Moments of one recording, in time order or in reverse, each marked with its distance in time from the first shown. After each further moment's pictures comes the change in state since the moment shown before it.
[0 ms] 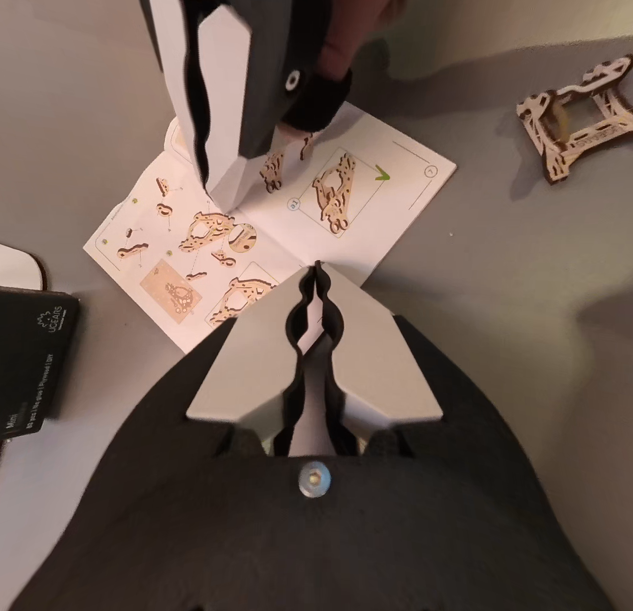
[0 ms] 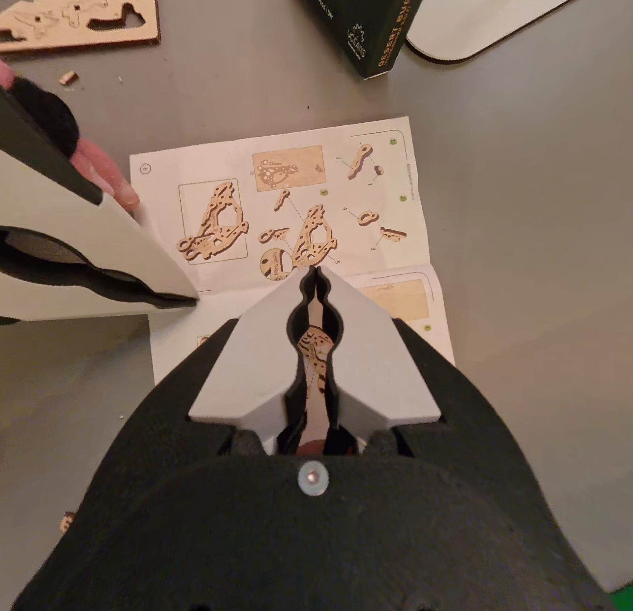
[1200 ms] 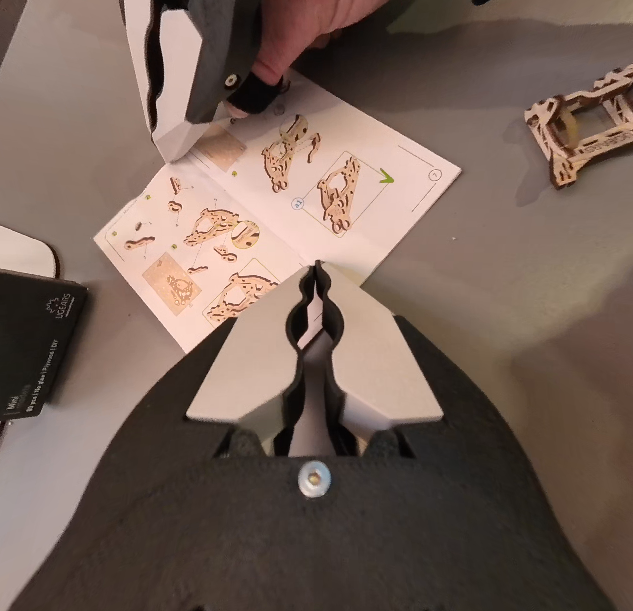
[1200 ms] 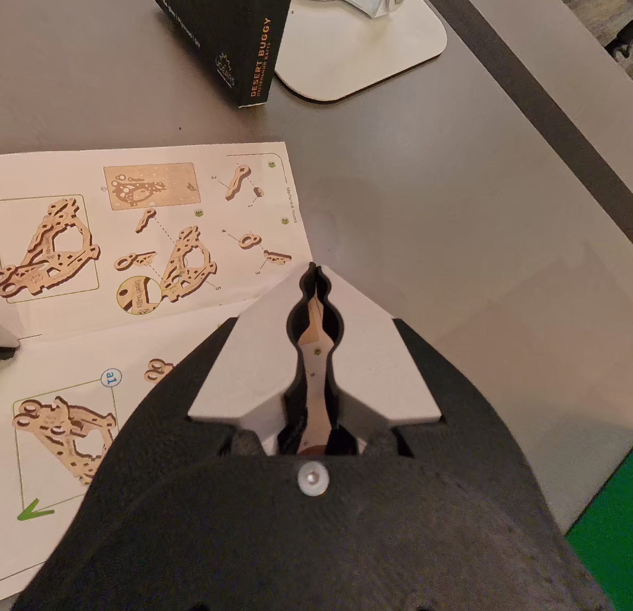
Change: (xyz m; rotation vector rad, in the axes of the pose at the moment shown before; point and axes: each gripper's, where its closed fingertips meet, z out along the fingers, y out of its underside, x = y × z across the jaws) left arm -0.002 0.000 0.000 0.041 -0.062 -0.021; right arm 0.067 -0.010 0.008 0.120 0.253 -0.080
